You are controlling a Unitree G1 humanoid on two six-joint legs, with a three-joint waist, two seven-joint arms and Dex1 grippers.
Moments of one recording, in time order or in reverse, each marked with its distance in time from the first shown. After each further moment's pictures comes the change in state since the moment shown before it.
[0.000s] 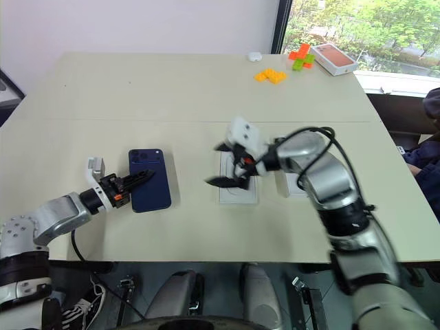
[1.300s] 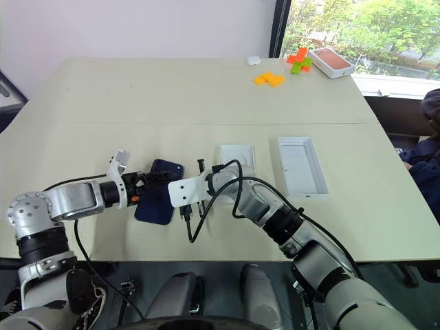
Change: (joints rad) left arm -0.189 -0.153 0.128 -0.083 0.265 0.402 0.211; right arm -0.085 0.436 0.355 0.384 -0.586 -0.625 -0.306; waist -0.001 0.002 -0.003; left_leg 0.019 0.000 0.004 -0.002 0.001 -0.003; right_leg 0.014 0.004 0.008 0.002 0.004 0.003
